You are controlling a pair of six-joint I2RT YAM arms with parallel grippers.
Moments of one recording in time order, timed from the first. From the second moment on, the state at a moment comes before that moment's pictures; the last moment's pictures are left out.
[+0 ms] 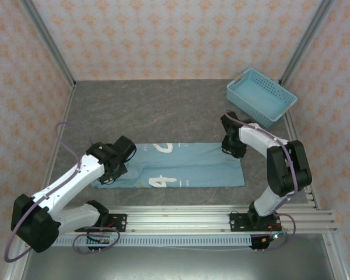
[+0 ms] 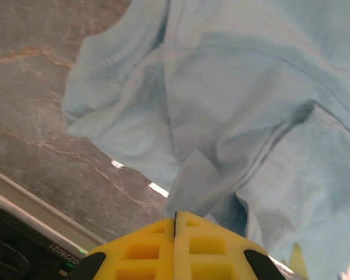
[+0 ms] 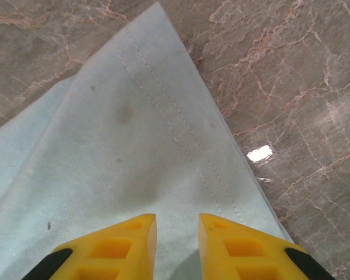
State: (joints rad) left arm -0.47 1.12 0.84 -1.27 -0.34 -1.08; right arm 0.29 1.65 1.03 -0.85 0.12 0.78
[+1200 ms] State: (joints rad) left arm -0.12 1.66 0.95 -1.10 -0.47 -1.02; right arm 0.29 1.65 1.03 -0.90 0.17 0.78
